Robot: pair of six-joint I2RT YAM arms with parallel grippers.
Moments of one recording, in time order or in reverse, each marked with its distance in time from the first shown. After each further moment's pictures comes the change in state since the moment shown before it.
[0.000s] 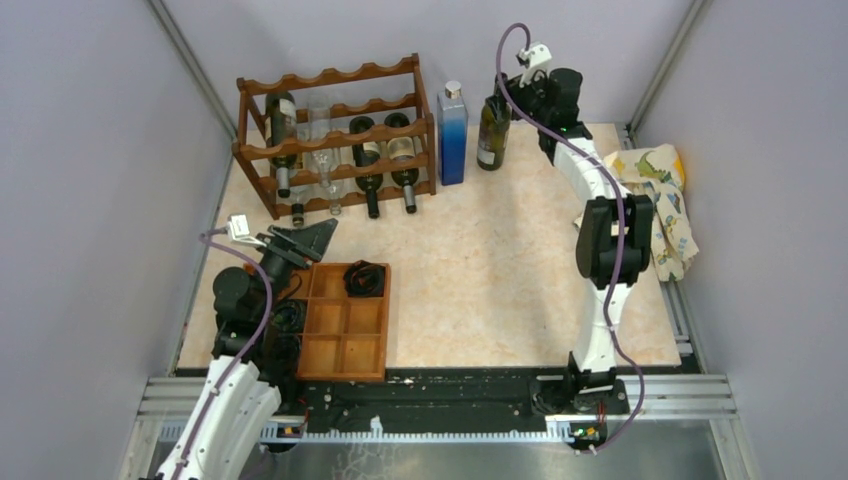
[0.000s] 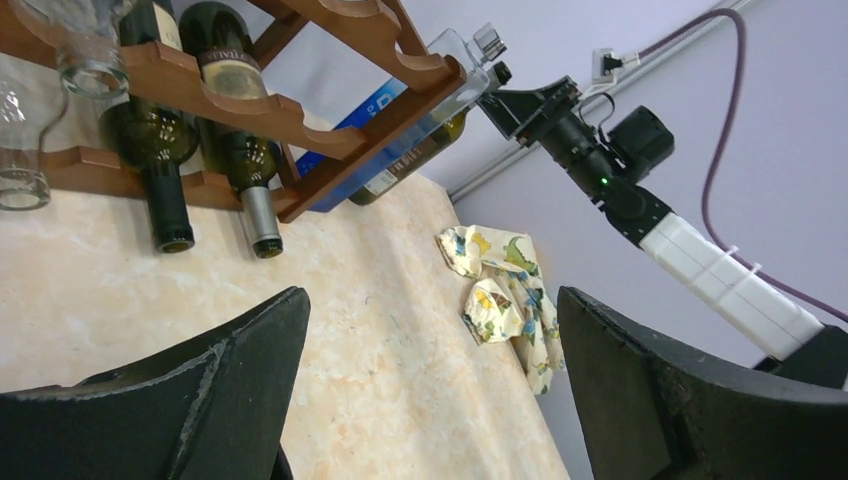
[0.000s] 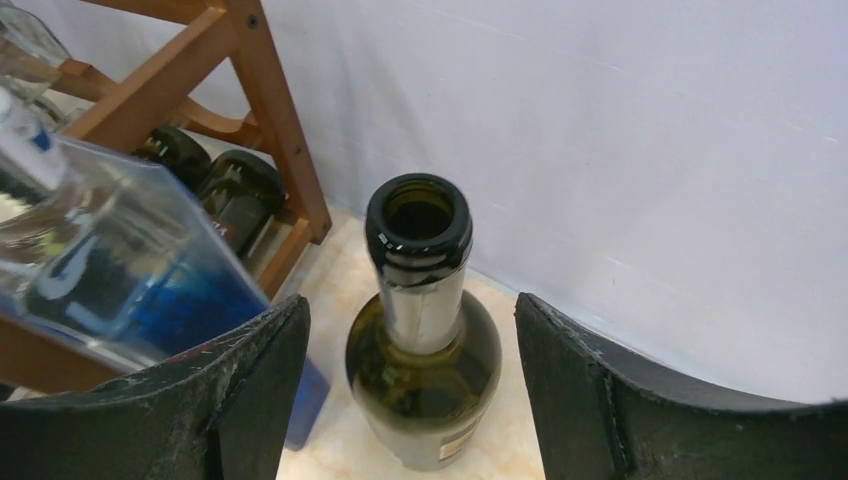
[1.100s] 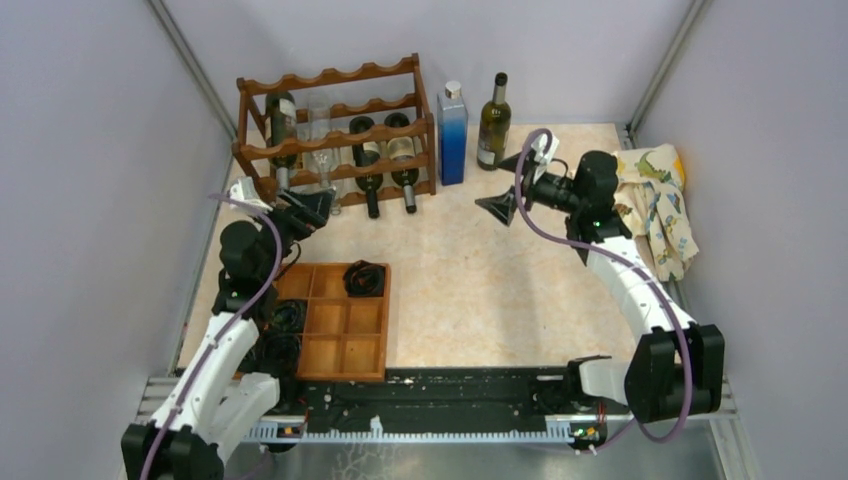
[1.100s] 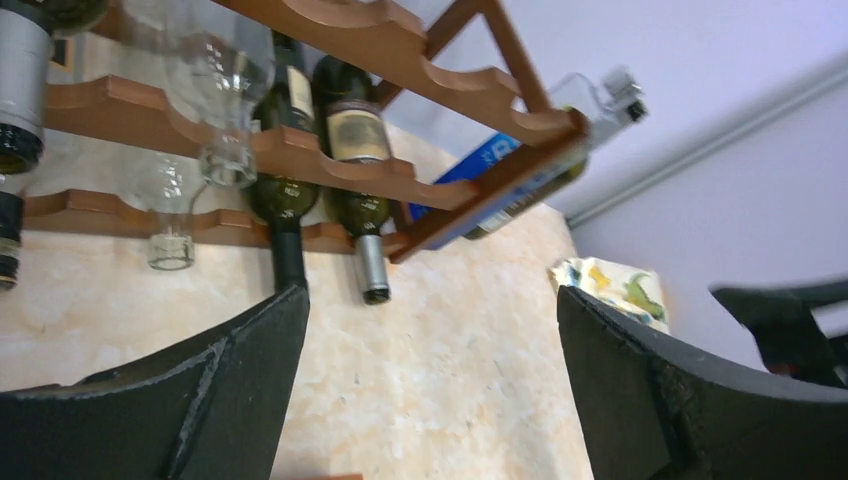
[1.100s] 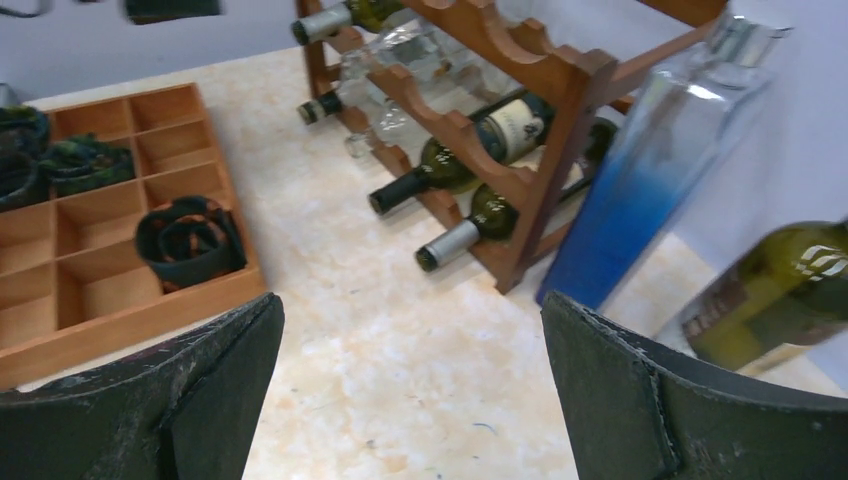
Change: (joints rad) left arm 0.000 0.391 0.268 -0.076 -0.159 0.174; right arm 0.026 -0.803 -0.855 0.084 -0.535 -0.086
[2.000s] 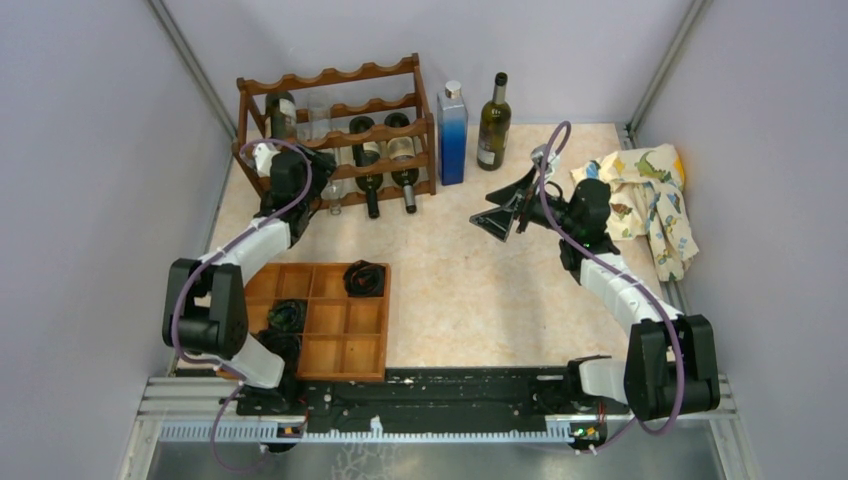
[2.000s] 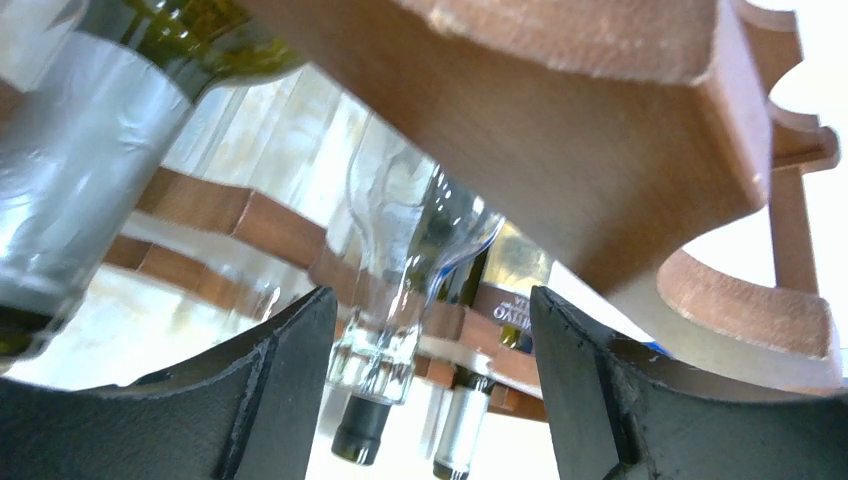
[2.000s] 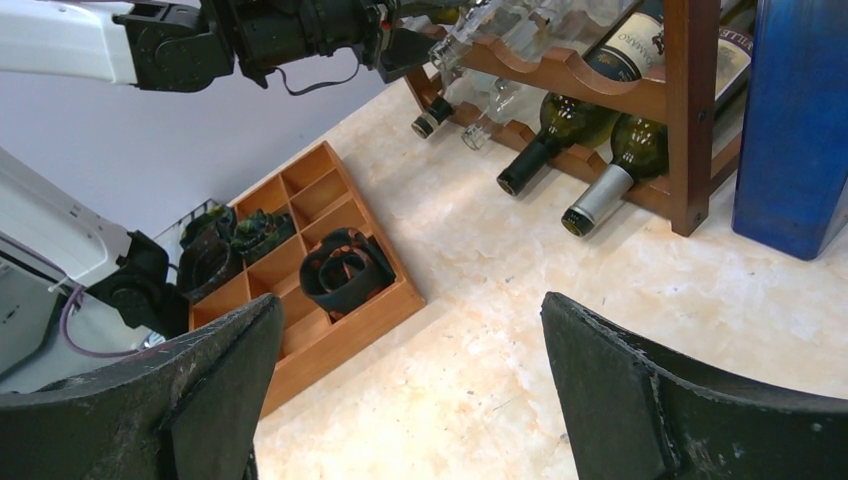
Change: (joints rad) left arm -0.006 0.692 0.367 0.054 -0.335 -0.210; right arm 0.000 0.014 -0.214 0.342 -0.007 0.577
